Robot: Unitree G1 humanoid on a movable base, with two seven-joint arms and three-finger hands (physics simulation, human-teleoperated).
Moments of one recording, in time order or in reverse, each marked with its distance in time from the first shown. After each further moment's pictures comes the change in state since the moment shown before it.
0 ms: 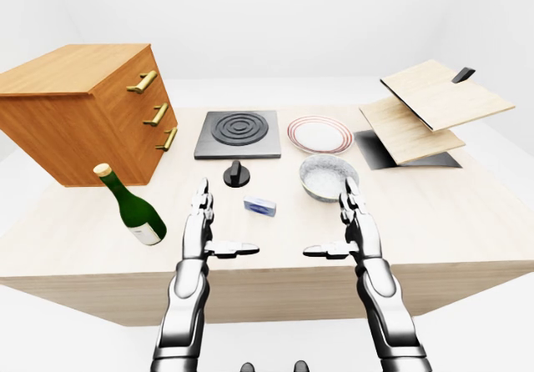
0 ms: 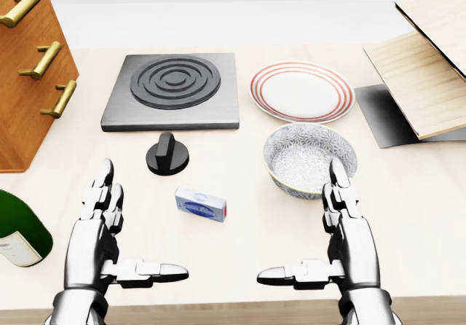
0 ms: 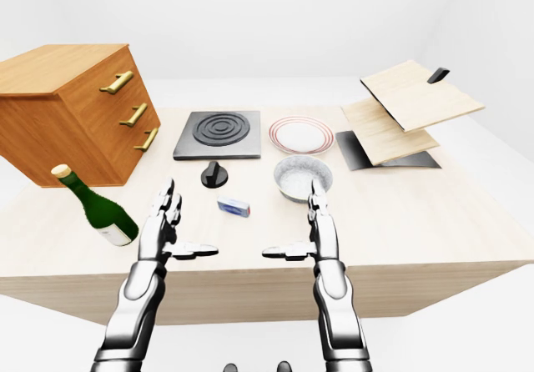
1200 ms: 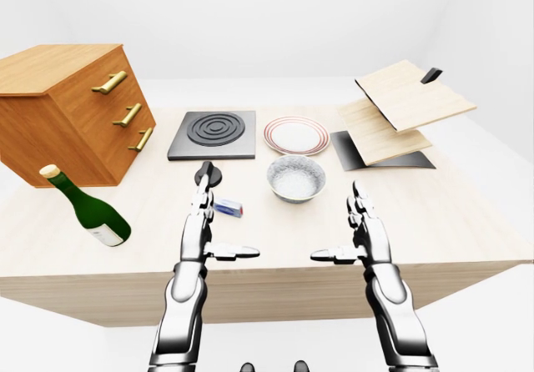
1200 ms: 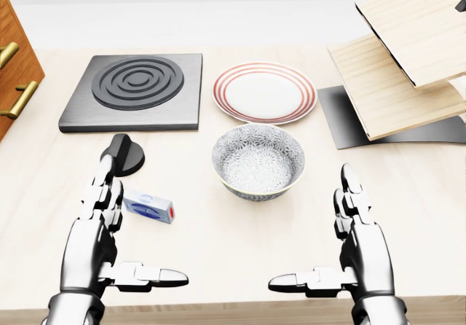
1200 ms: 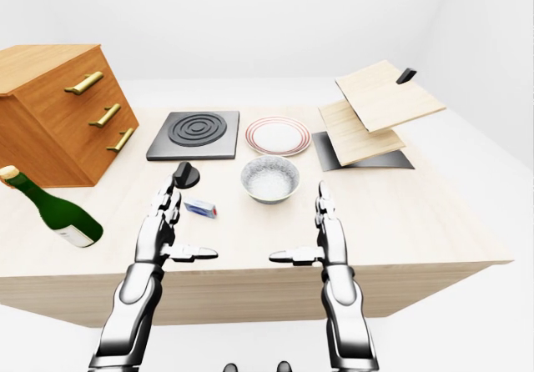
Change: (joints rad) left arm 0.031 0.005 -0.004 -0.061 0.036 -0.015 -0.037; right arm 0.055 -0.013 -0.032 -0.062 -0.008 0.019 0.031
